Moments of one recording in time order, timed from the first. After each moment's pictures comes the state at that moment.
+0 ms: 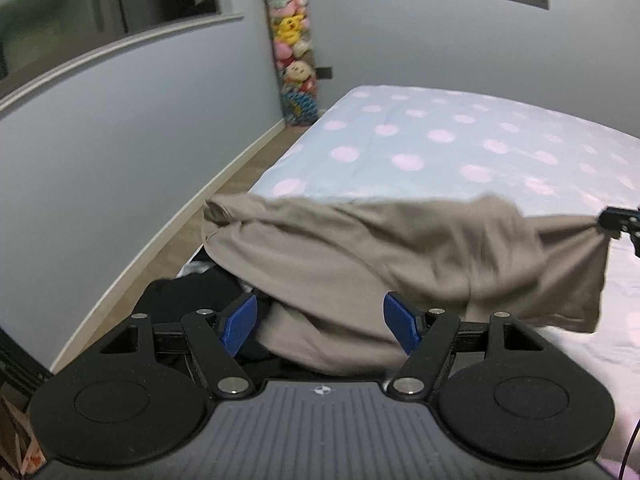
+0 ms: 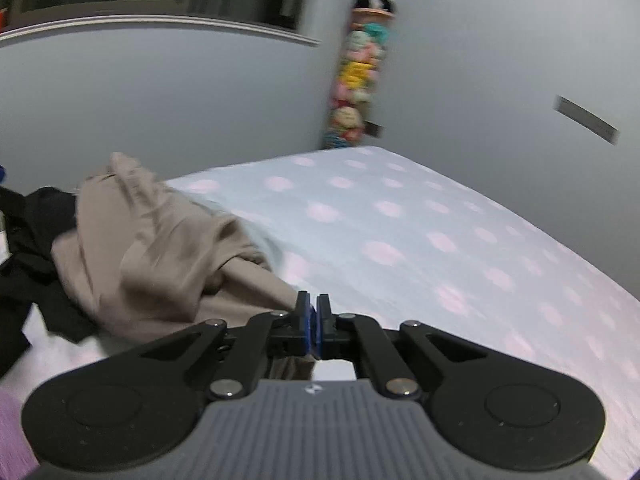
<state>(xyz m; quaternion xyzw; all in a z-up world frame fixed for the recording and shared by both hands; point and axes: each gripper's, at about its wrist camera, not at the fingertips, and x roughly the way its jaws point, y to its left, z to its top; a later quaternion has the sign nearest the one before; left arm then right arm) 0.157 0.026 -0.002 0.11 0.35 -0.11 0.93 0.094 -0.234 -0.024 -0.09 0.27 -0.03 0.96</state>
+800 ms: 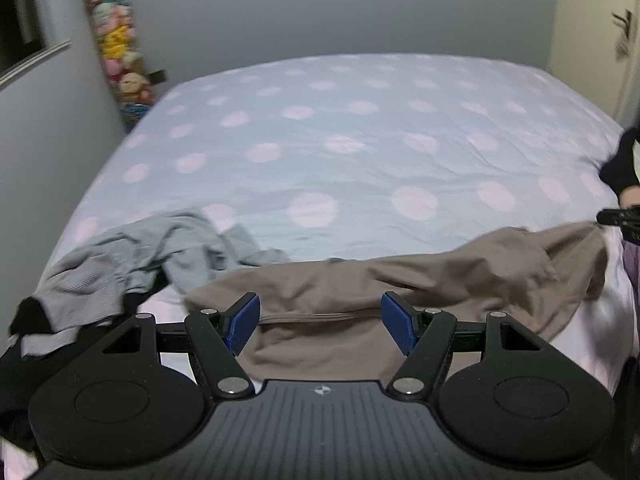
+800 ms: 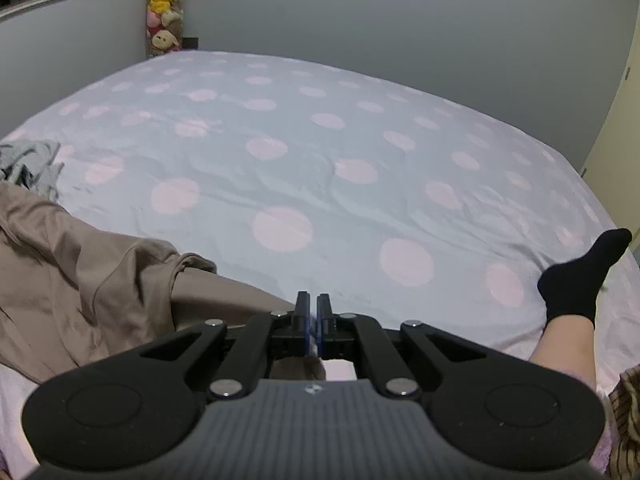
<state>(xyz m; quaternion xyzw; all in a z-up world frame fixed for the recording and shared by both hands) 0.125 -0.178 -0.046 0.19 0.37 -0.31 0.86 -0.084 -0.449 -0.082 0.02 0.37 -0.25 0.89</state>
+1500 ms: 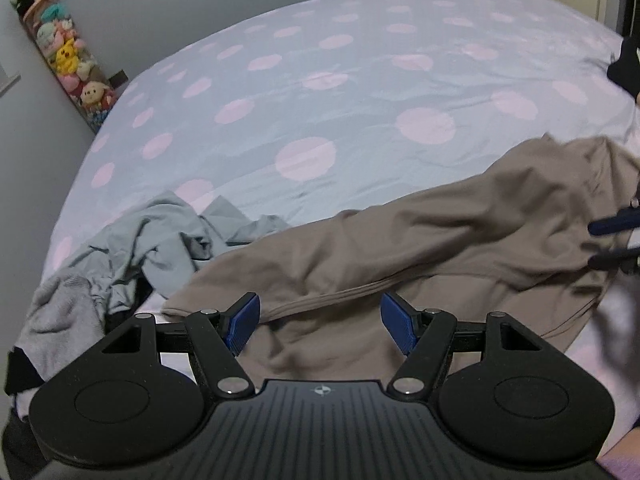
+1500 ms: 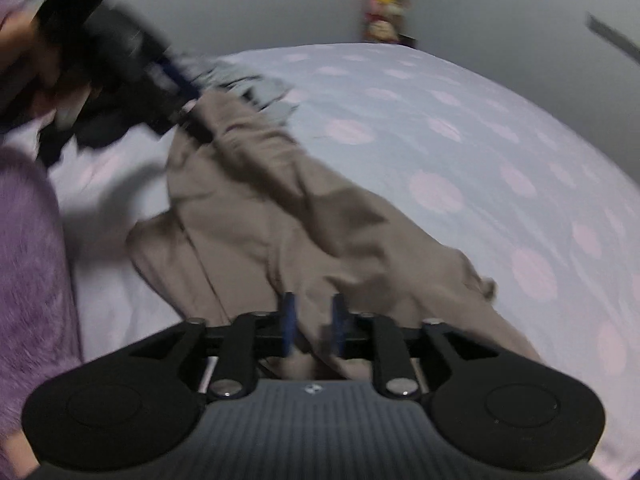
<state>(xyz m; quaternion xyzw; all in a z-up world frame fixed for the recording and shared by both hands) 0.160 -0.191 -0.114 0.30 0.38 -0.32 0.82 -0.038 -0.329 -0.126 -0.09 0.39 0.06 0.92</state>
